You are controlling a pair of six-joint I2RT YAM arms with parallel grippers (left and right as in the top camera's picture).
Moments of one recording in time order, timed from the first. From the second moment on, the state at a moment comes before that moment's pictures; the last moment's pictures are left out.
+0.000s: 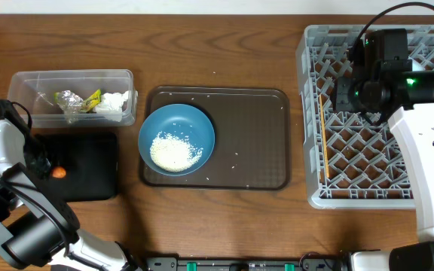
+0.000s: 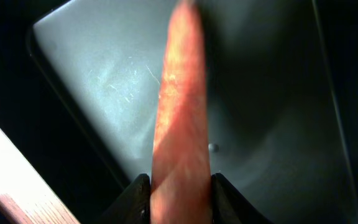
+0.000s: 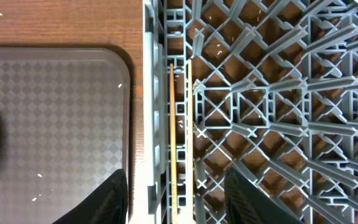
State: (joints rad) left arm 0.66 1.81 1.27 -1.00 -0.09 -0.54; right arm 0.08 1.55 1.51 -1.06 0.00 0.12
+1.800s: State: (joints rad) left arm -0.45 1.93 1.31 -0.76 0.09 -0.42; right arm 0.08 1.55 1.51 -1.05 0.02 0.12
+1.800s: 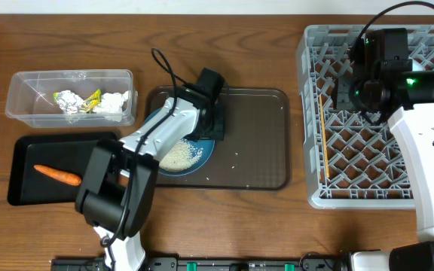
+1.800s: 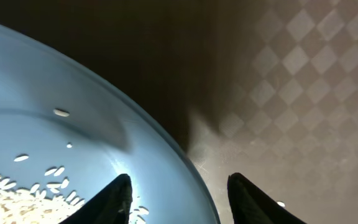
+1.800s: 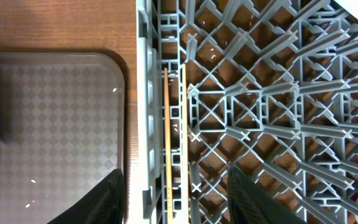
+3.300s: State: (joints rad) left arm -0.49 1.77 1.32 -1.11 0.00 -0.43; right arm 0.08 1.55 1.51 -1.06 0.03 0.10
